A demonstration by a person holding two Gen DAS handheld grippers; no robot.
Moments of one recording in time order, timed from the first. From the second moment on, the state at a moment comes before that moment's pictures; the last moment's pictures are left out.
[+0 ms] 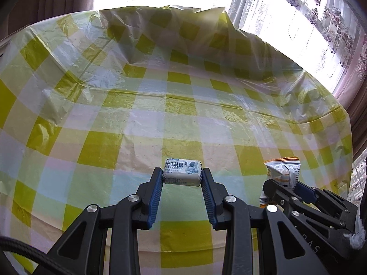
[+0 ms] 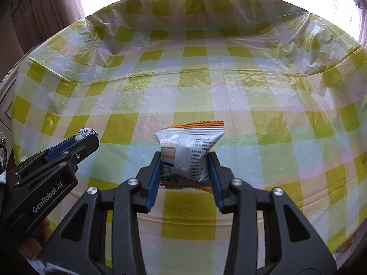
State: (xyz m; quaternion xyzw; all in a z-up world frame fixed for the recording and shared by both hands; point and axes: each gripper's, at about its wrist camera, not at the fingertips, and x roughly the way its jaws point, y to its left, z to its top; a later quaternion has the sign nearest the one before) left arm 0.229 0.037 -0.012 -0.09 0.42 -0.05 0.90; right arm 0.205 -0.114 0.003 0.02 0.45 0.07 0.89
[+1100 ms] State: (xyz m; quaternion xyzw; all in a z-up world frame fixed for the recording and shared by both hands) left arm 0.169 -0.087 0.004 -0.09 0.46 -0.11 0.88; right arm 0.123 -0.248 0.025 0.11 0.43 0.05 0.89
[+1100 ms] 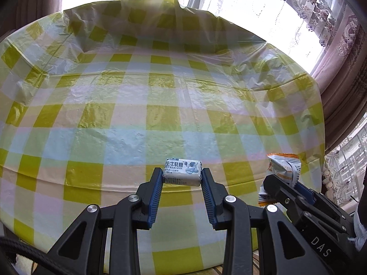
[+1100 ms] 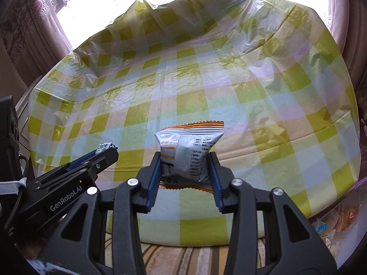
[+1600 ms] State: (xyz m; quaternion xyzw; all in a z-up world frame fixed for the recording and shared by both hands) left arm 0.126 -0.165 0.017 -0.05 0.47 -0.20 0.86; right arm 0.060 -0.330 0.036 0.13 0.44 -0.02 0.89
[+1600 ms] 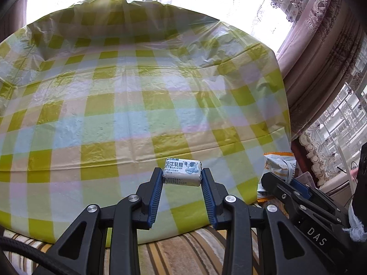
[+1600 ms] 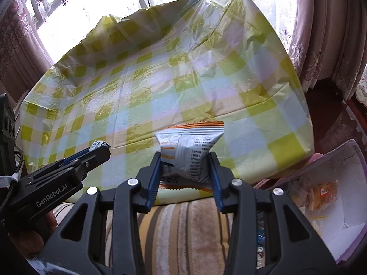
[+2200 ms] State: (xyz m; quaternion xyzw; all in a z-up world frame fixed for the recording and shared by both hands) left arm 0.067 -0.272 0.018 -0.02 0.50 -0.34 0.80; right arm -0.028 -0.427 0.027 0.12 0.46 -0.15 0.87
